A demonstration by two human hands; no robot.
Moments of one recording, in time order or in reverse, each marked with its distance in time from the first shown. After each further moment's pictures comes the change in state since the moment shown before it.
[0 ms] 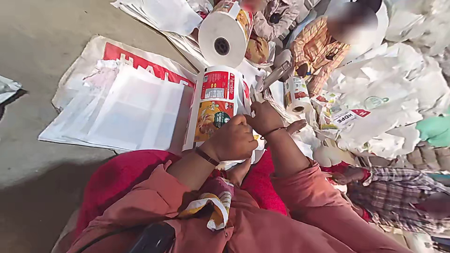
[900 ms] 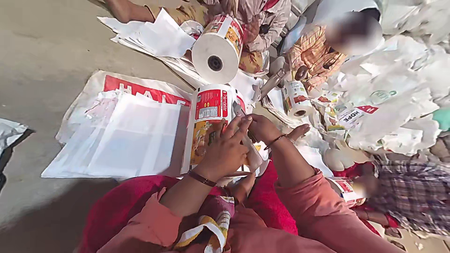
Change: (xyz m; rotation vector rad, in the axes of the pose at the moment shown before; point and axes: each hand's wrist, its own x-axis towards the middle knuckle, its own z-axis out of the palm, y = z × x) left_hand 0.013 -0.007 0.001 0.013 -0.416 -0.544; right_hand 0.027 0.029 0.004 0.708 -0.124 -0.077
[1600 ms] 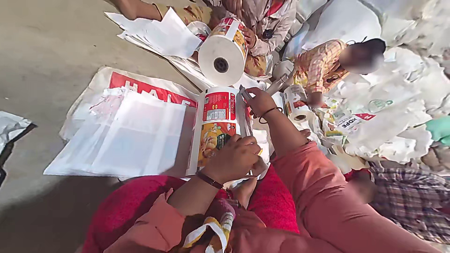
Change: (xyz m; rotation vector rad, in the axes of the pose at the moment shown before) left_hand -0.002 -0.010 0.006 -0.176 0.004 0.276; right_hand 0.098 -0.035 -0.014 -0.298 0.126 0.093
